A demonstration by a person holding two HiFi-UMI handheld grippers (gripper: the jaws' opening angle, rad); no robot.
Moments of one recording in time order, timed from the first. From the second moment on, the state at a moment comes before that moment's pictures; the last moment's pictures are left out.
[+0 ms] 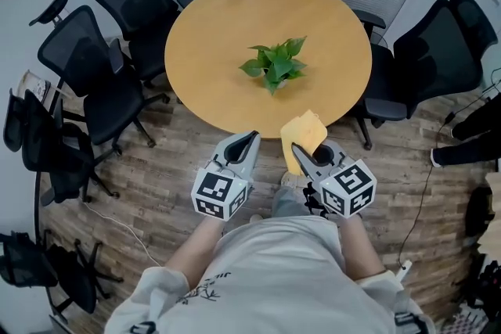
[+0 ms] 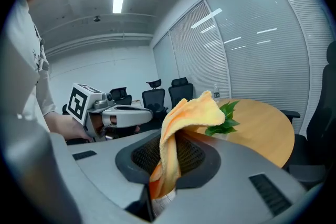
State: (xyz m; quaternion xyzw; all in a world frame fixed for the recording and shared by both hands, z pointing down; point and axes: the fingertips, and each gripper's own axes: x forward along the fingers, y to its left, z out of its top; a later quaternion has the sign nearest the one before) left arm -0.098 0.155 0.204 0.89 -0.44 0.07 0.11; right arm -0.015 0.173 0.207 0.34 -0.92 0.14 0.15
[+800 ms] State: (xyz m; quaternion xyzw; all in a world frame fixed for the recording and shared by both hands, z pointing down) left arm -0.047 0.026 0.208 0.87 -0.47 0.07 0.11; right arm 0.047 0.032 0.208 0.31 -0.93 0.15 0.16
